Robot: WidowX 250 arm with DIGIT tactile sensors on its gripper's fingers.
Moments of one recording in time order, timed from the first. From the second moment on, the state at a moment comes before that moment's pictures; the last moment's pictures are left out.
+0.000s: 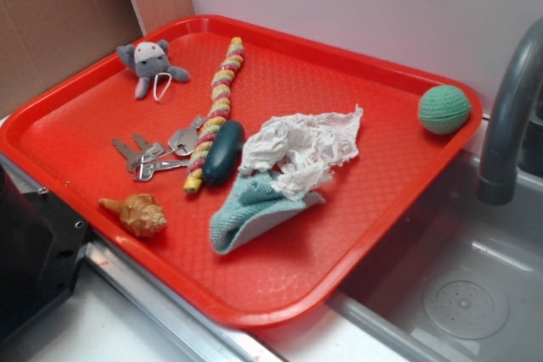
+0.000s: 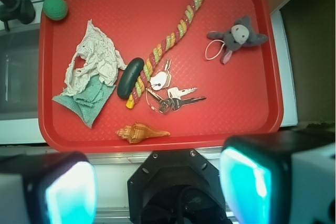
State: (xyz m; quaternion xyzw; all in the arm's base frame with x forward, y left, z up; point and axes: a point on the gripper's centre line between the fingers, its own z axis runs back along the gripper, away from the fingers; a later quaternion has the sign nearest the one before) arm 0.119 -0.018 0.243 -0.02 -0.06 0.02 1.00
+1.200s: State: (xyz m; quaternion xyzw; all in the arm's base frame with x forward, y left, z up) arm 0.225 0.087 0.087 0.07 -0.15 0.34 0.93
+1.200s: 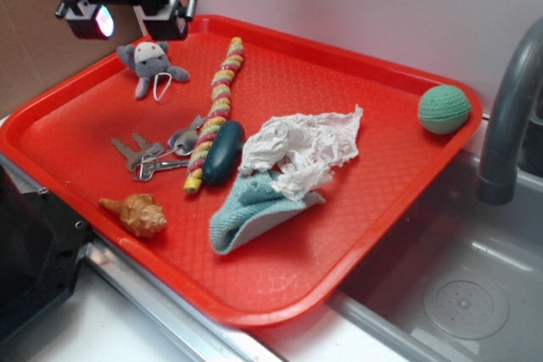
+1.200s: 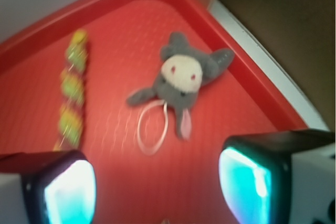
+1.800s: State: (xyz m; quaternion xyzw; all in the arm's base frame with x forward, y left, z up) arm 0.265 0.128 0.050 0.03 -0.14 0.39 0.91
